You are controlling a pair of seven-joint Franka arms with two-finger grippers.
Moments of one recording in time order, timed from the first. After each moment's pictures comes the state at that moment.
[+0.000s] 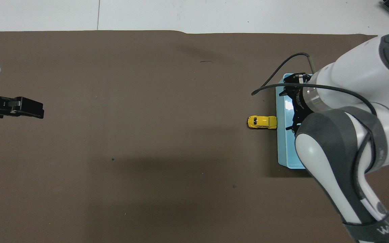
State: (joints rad) left arm -0.10 -0.03 0.00 -1.62 -0.01 1.59 -0.03; right arm 0.05 0.11 0.19 -1.69 0.02 1.80 1.71
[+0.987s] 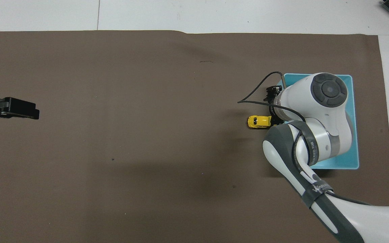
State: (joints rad) left arm -0.10 -0.06 0.01 -1.59 -0.05 1.56 -0.03; right arm 0.05 0.22 0.19 -1.97 -0.06 2.25 1.79
